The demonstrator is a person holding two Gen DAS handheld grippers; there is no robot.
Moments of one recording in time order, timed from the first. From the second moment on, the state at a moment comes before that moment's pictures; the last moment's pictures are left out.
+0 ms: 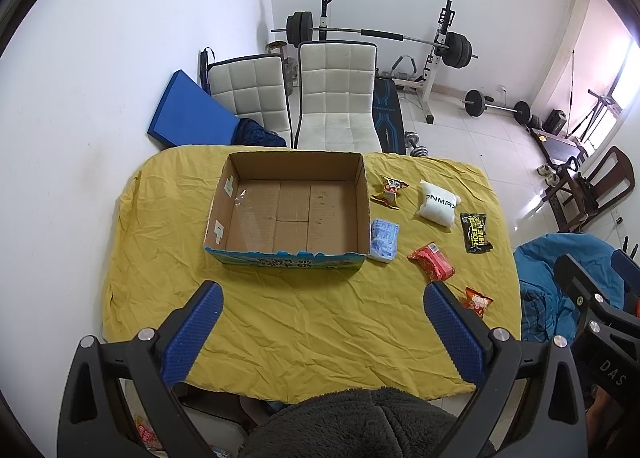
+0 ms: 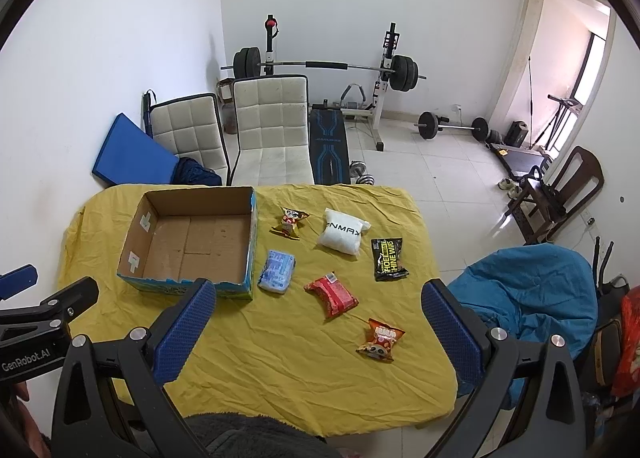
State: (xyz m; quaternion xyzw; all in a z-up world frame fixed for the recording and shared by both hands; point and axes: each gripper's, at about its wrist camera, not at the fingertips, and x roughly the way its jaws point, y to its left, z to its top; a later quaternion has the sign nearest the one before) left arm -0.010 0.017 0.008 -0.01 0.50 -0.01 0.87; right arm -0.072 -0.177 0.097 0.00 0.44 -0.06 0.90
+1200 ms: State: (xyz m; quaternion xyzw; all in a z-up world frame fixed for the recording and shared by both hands) left arm 0.151 -0.190 -0.339 0.11 0.74 -0.12 0.66; right arm 0.032 -0.403 -0.395 0.22 0.73 -0.17 0.62
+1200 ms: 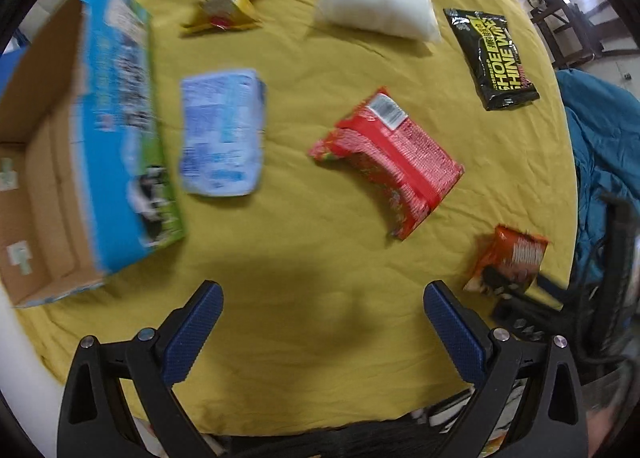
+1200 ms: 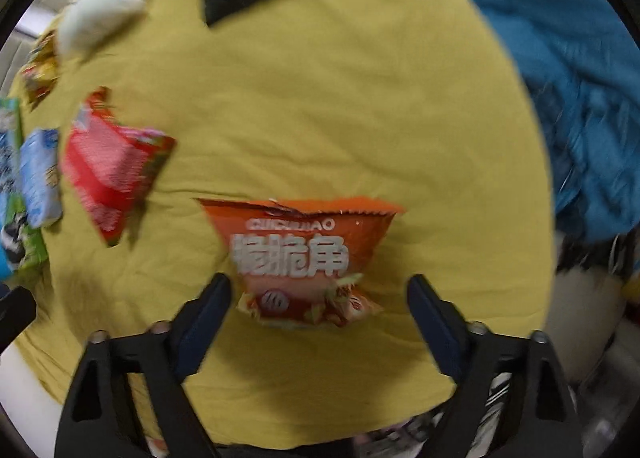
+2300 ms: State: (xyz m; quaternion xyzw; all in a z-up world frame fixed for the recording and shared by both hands) left arm 0.187 -0.229 -0.406 0.05 0.77 -0.11 0.62; right arm 0.063 -0.454 -0.438 0.24 0.73 -0.15 0.63
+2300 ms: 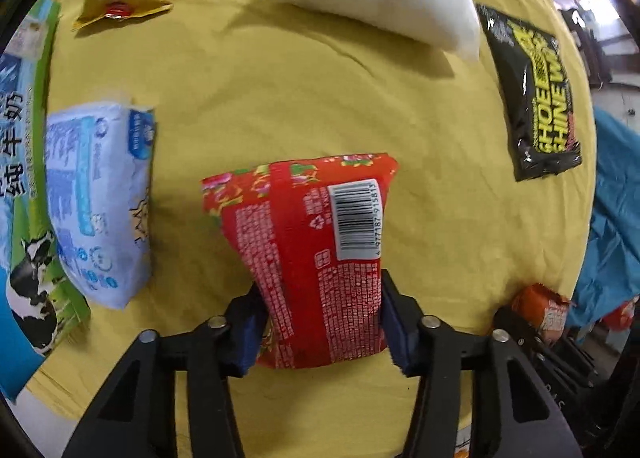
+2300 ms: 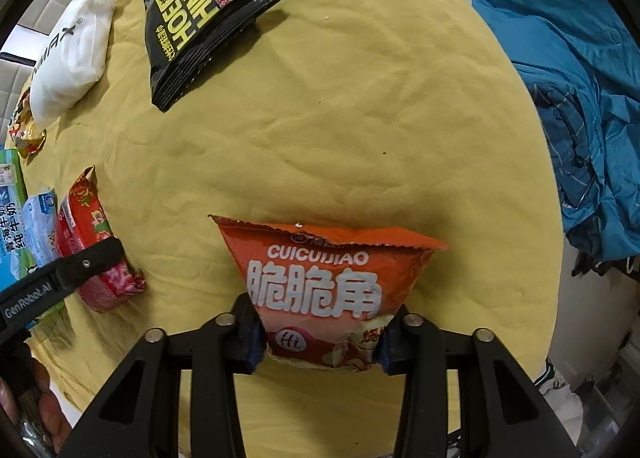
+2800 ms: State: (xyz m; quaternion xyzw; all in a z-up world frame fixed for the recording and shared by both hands) left arm 0.138 -0.166 -0.291 0.05 0.71 -0.13 0.69; right arm 0.065 -0.408 -0.360 0.22 0.70 -0.08 0.67
